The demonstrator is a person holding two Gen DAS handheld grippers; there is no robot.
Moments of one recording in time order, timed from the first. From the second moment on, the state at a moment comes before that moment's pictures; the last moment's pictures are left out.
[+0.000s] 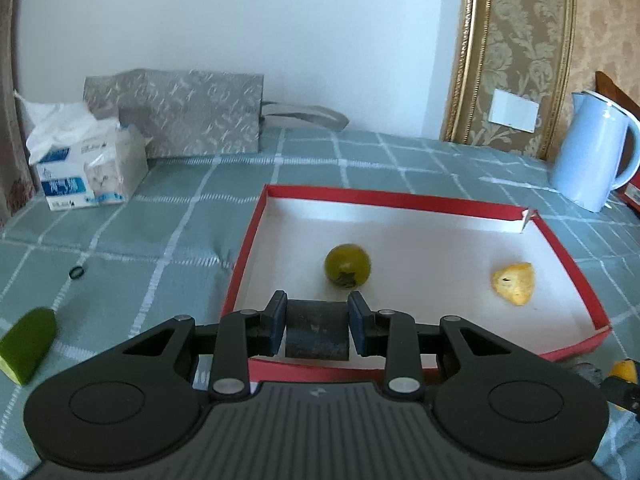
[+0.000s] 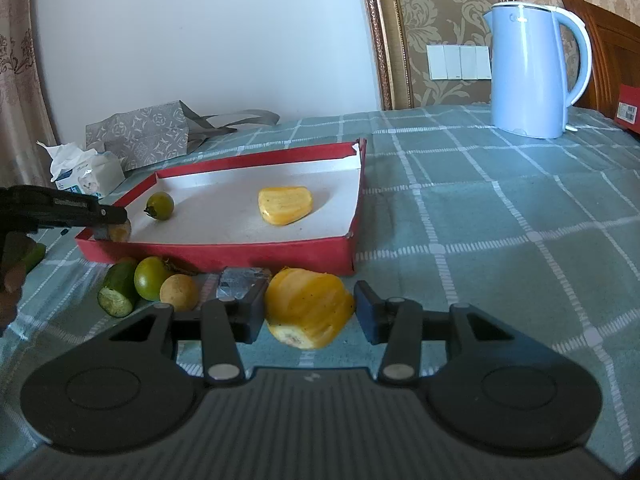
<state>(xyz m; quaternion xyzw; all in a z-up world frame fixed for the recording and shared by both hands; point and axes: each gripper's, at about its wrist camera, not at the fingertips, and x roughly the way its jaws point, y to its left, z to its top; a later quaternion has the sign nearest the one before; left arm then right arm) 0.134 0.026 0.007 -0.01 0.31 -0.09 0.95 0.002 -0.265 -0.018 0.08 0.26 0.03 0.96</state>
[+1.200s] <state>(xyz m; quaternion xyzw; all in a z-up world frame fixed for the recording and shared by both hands) 0.062 0.057 -0.014 -0.03 0.28 -0.08 0.96 0.082 -0.236 0.013 -0.01 0.27 0.02 0.96</state>
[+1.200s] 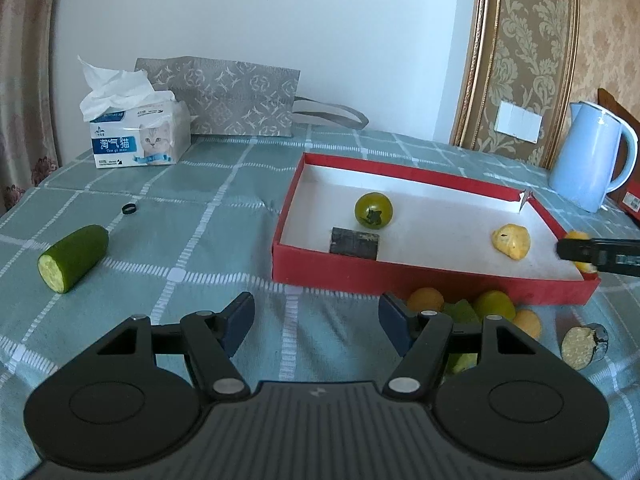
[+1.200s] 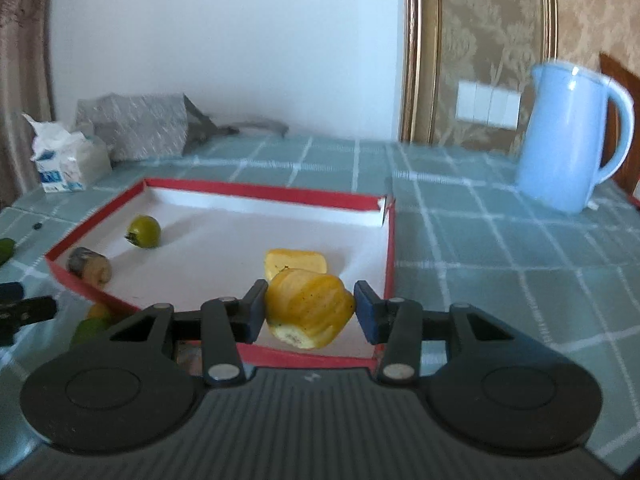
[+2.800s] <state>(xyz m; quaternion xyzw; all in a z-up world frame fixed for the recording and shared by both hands) 0.034 0.016 -0.014 -0.05 0.28 -0.13 0.95 -0.002 -0.294 -0.012 0.06 0.23 -0.07 0.97</state>
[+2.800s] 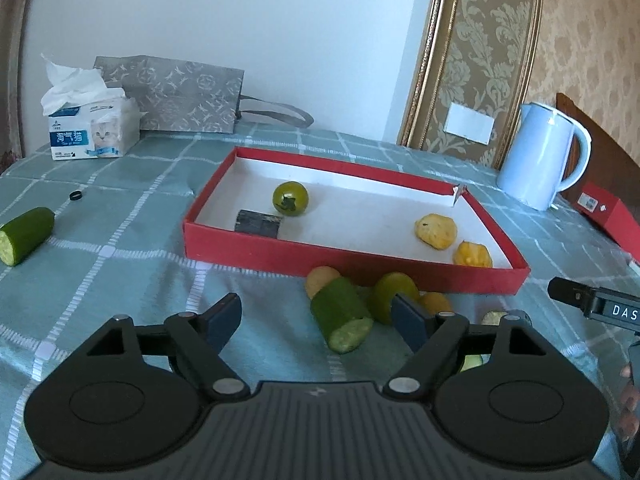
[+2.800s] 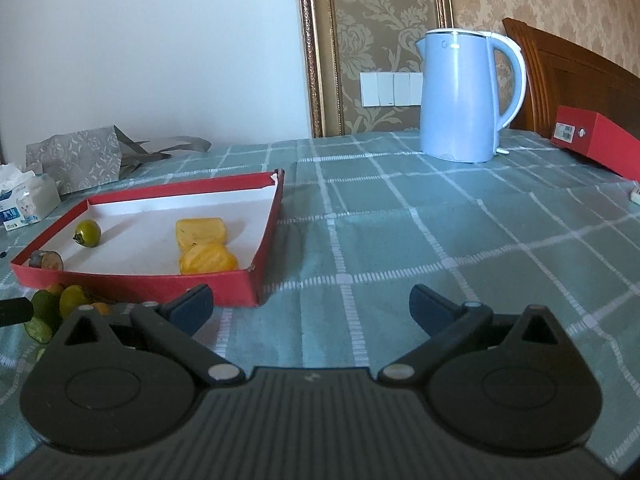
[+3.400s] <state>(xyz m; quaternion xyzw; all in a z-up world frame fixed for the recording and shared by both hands) 0.054 -0.014 -0.027 0.02 0.32 -0.08 0.95 -0.002 -0.294 -0.012 0.06 0.23 -0.06 0.97</state>
